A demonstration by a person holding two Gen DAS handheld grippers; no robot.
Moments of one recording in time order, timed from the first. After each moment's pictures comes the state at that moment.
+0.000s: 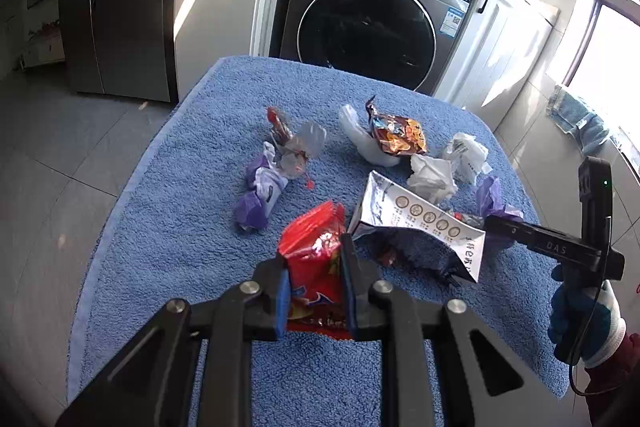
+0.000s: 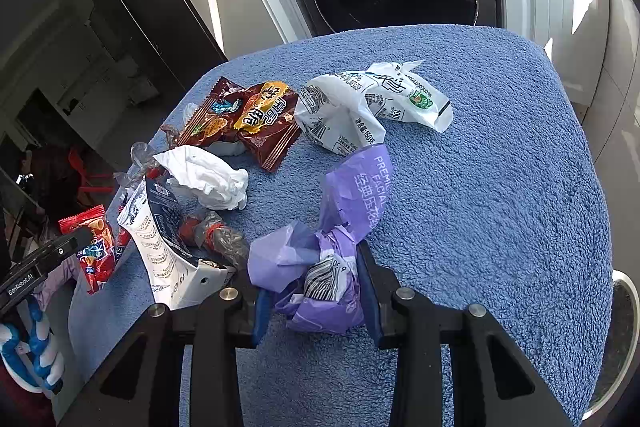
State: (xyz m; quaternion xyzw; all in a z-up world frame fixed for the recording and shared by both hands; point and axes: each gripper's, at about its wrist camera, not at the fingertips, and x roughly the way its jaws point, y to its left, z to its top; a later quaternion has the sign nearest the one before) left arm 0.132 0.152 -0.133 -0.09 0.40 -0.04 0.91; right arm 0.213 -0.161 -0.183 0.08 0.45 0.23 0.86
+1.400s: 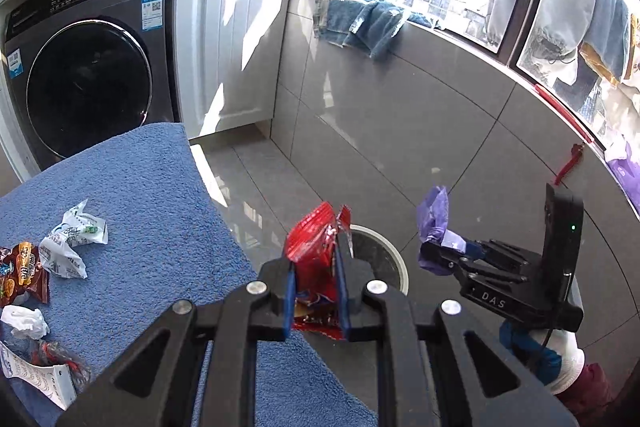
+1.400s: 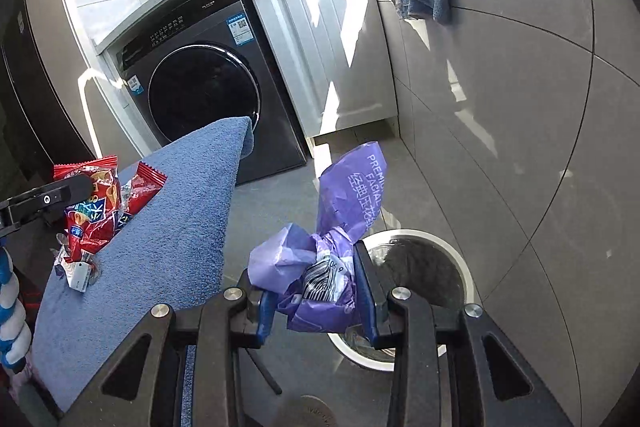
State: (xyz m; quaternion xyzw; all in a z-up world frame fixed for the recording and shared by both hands) left arm 0.158 -0.272 -0.078 0.05 0.39 -0.36 0.84; right arm 0.066 -0.476 -0.157 0.16 0.36 -0.02 0.92
